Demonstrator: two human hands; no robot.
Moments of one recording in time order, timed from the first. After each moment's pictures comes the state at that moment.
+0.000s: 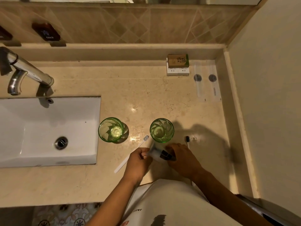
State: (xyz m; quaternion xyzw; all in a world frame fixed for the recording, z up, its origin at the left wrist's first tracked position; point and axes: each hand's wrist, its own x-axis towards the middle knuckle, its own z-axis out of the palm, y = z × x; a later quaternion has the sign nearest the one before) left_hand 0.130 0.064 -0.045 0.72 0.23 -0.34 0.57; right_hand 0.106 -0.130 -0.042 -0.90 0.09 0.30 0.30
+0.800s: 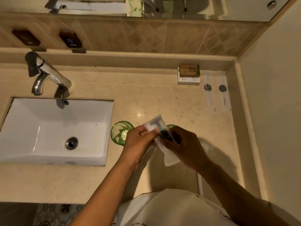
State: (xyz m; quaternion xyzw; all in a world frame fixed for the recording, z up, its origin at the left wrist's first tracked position) left_hand 0.201 0.071 0.049 0.63 0.18 -0.25 0.71; right_hand 0.166 -0.098 0.043 -0.88 0.02 0.08 0.47
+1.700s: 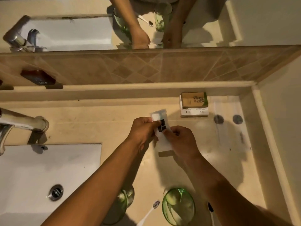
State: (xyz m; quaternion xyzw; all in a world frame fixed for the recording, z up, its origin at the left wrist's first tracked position) left_hand 0.427 0.001 -0.030 0.66 0.26 -0.31 0.64; right_hand 0.361 -0.122 -0.051 -0.73 0.32 0.10 0.59
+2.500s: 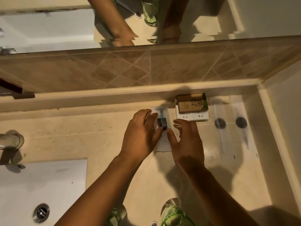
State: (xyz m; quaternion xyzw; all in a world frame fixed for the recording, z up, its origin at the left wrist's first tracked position) left_hand 0.444 -0.001 -0.079 0.94 -0.22 -0.04 0.26; right_hand 0.375 -0.143 -0.066 -0.90 0.25 0.00 0.37
